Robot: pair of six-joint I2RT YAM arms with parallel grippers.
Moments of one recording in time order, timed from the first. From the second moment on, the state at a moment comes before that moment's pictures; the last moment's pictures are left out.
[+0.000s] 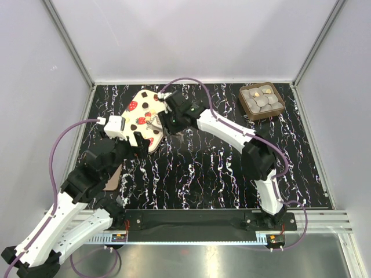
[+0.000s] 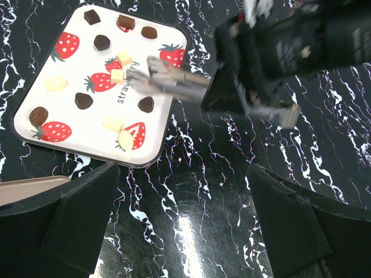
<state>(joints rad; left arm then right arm) -0.62 0.62 0.87 -0.57 -0.30 -0.31 0.80 2.09 1.92 -0.65 -0.07 0.28</state>
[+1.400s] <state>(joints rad) -0.62 0.62 0.87 -0.57 -0.31 -0.31 0.86 2.15 1.85 -0.64 0.00 0.18</state>
